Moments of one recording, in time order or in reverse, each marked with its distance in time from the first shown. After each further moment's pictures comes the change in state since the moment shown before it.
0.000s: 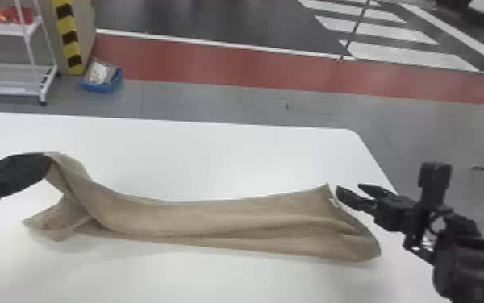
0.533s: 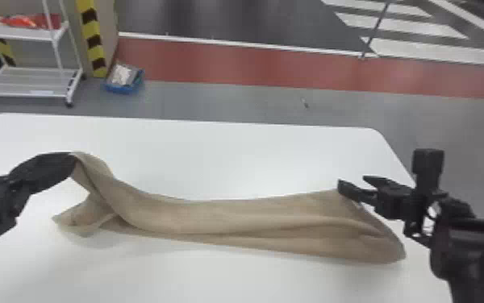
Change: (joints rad) left arm 0.001 0.007 0.005 0.012 0.000 -0.014 0.002; right arm -0.109 -0.001 0.104 0.122 0.079 -0.017 -0.033
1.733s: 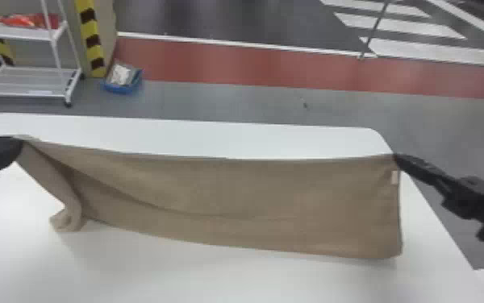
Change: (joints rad) left arm 0.075 0.002 0.236 -0.177 0.131 0.123 -0.038; right arm 0.113 -0.049 -0.287 -0.229 -0.279 0.039 0.242
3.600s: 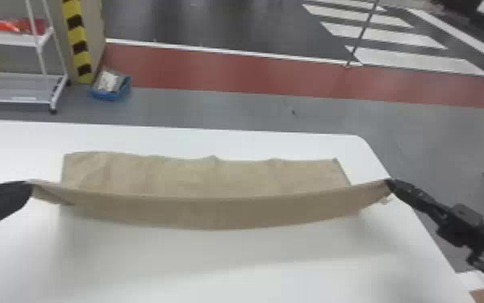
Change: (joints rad) left arm 0.002 -0.018 -0.156 0.240 -0.119 -0.200 -0.007; right arm -0.018 -0.170 0.043 0.503 -0.148 -0.399 0.221
